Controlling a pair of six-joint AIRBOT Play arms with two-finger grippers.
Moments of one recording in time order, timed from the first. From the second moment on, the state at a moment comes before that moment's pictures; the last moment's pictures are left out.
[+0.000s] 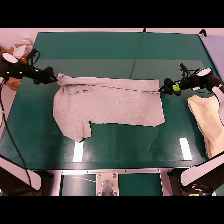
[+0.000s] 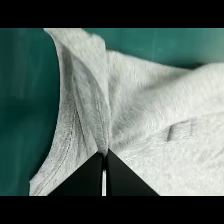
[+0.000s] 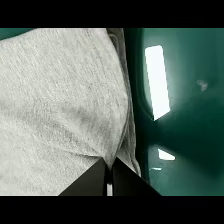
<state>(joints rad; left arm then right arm) 0.24 -1.84 1.71 0.94 -1.22 -1.32 -0.29 -1.83 1.47 -0.90 1.15 1.33</state>
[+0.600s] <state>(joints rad) 0.28 -1.84 1.84 0.98 -1.42 -1.36 -0.34 -1.83 1.55 -0.92 1.31 1.34</state>
